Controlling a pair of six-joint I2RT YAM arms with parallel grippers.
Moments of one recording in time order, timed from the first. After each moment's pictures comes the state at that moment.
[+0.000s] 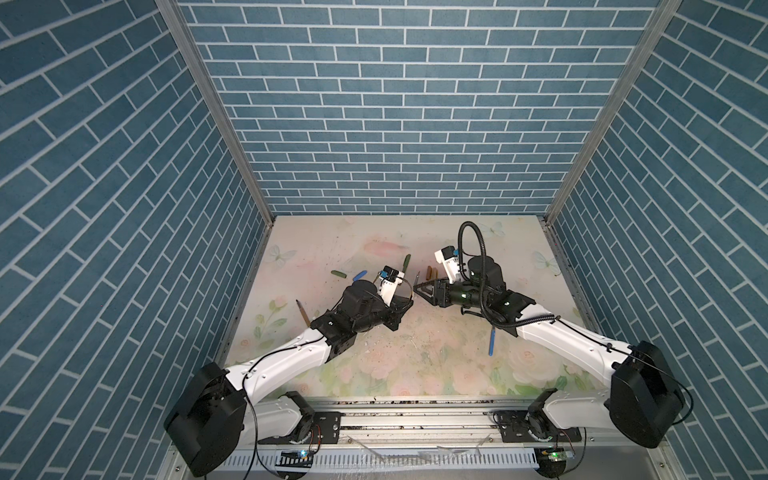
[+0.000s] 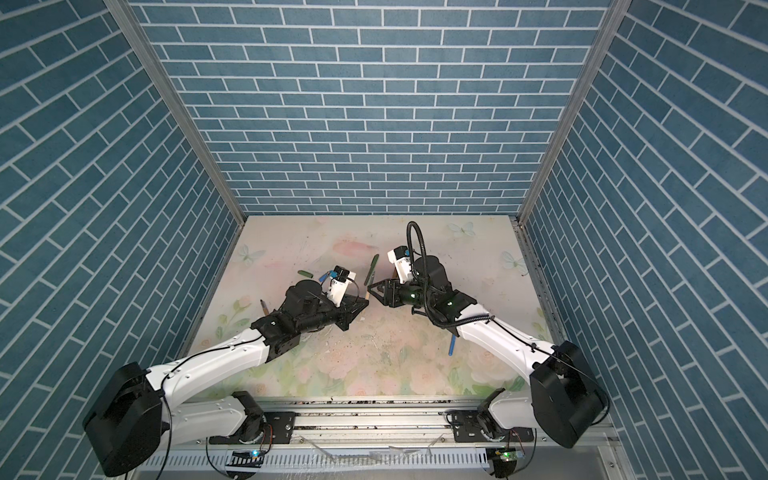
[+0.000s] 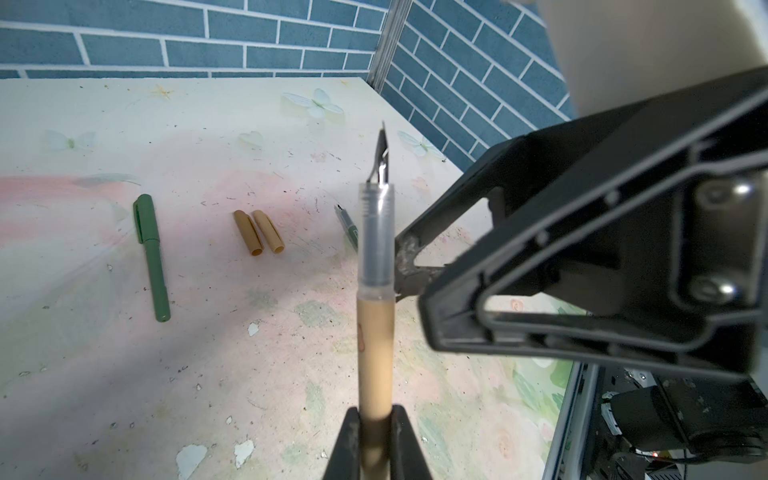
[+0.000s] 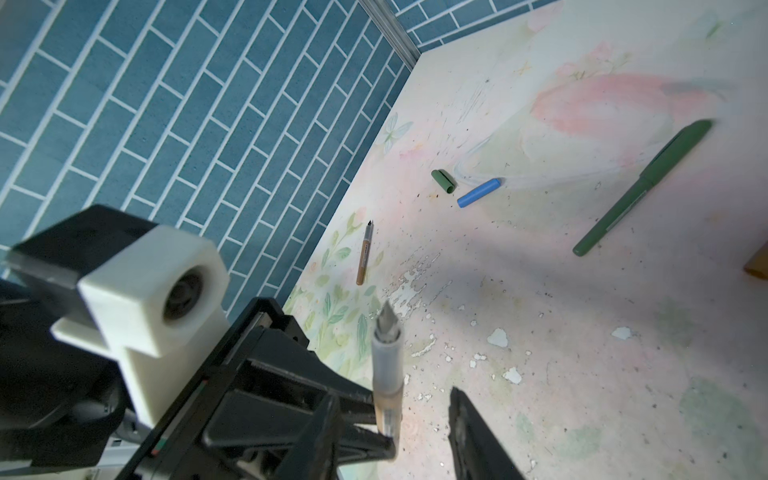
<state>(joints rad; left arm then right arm) -0.71 1.20 0.65 0.14 0.28 -0.31 0.70 1.35 0.86 0.07 -0.50 0.61</state>
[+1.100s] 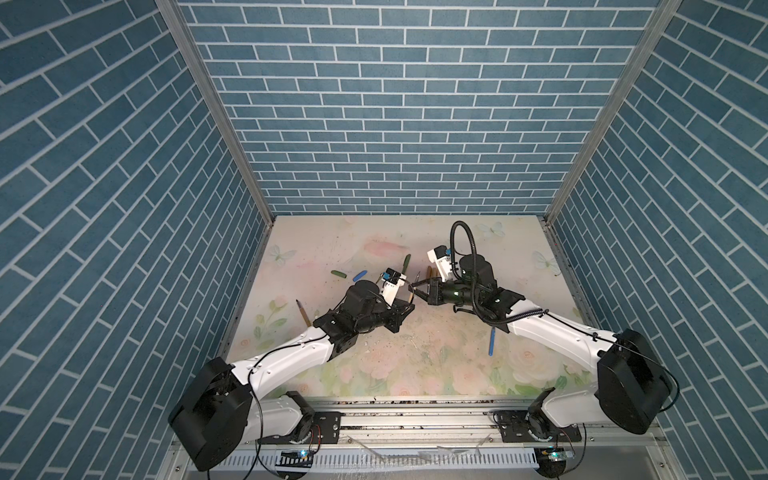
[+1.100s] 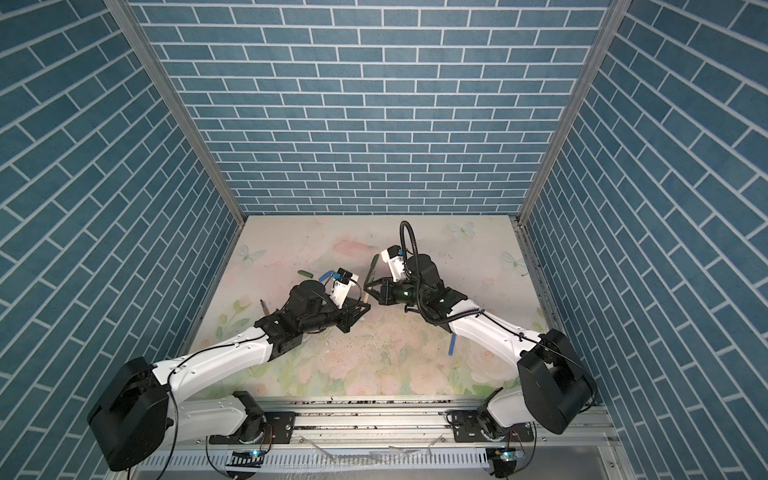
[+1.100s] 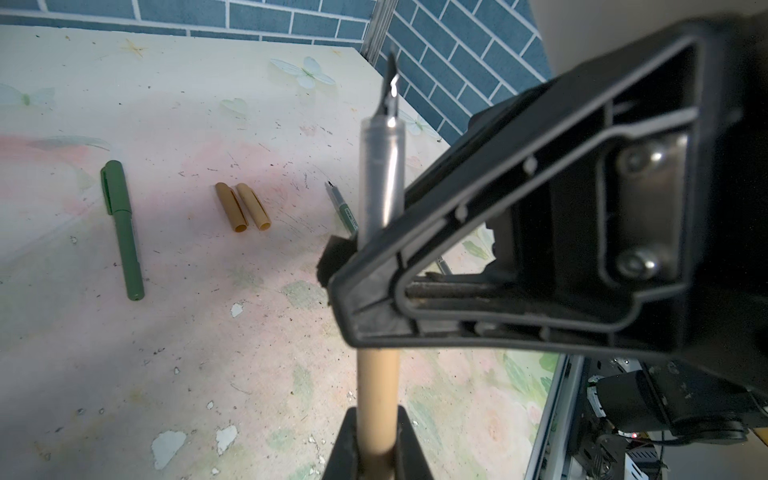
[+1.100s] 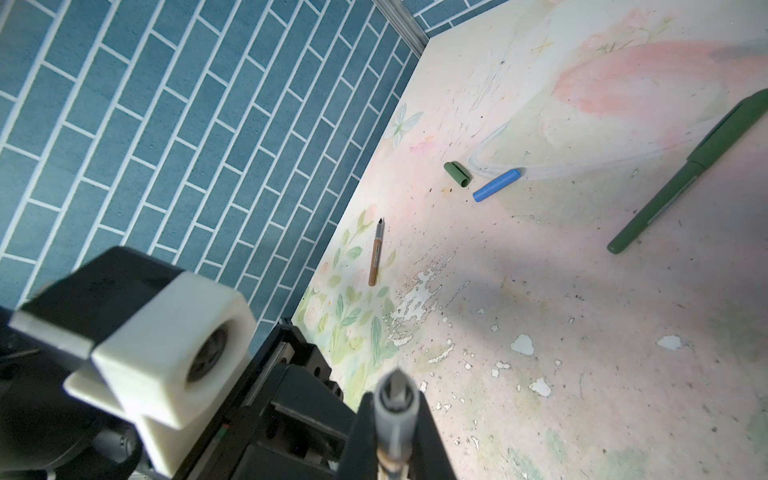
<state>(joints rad) -0.71 1.23 0.65 0.12 0.31 -0.33 0.73 1.41 0.89 0.11 -0.52 0.66</state>
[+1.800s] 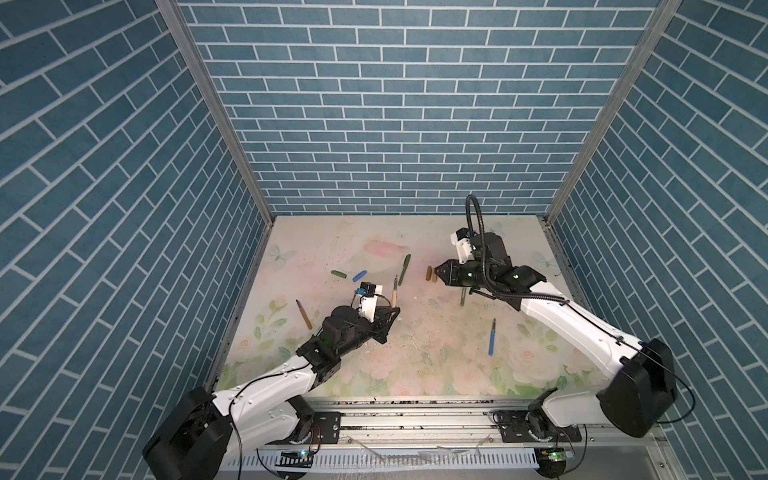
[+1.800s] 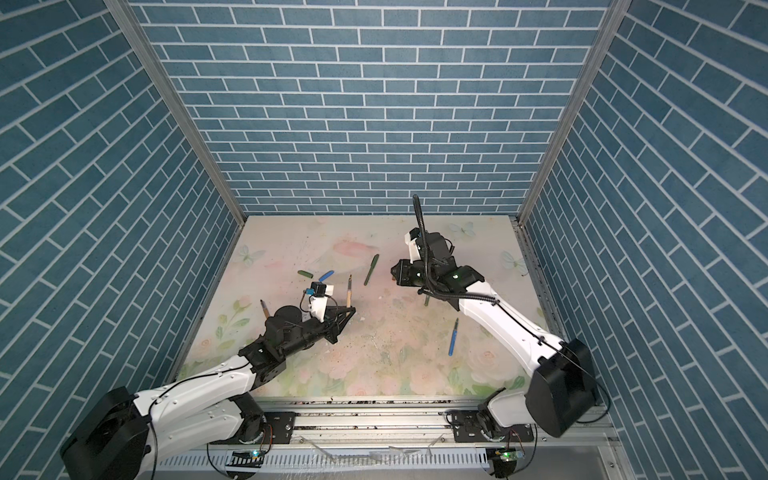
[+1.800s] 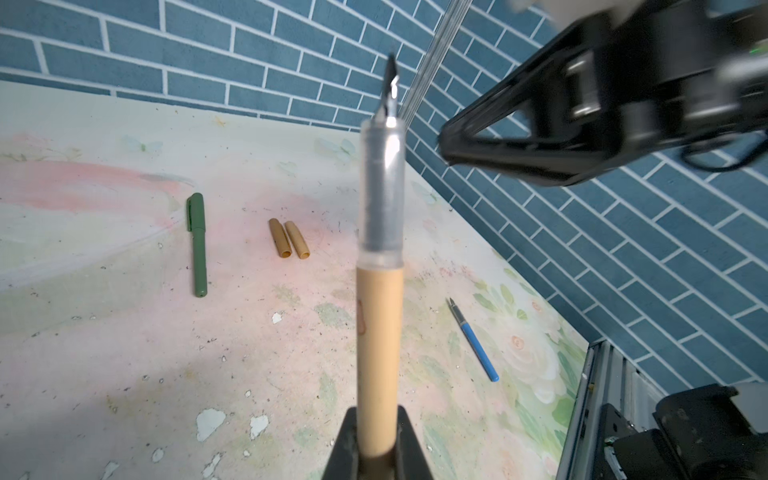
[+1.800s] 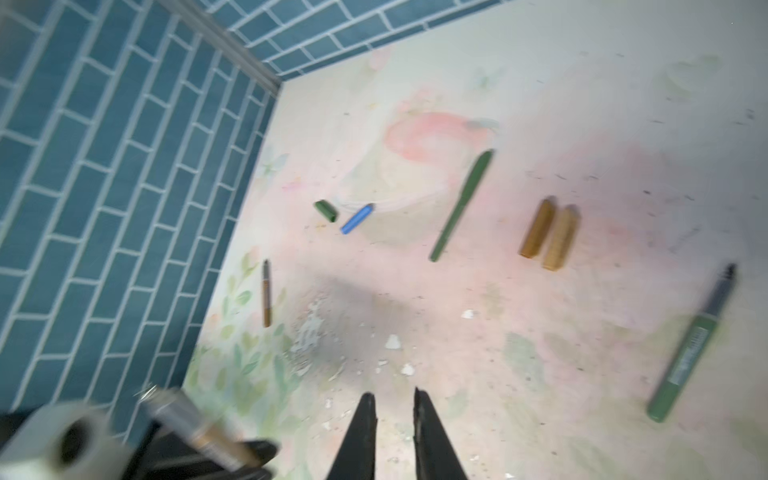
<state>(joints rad) -0.71 1.01 0.34 0.44 0.17 -0.45 0.58 1.46 1.19 -0.45 -0.24 0.52</state>
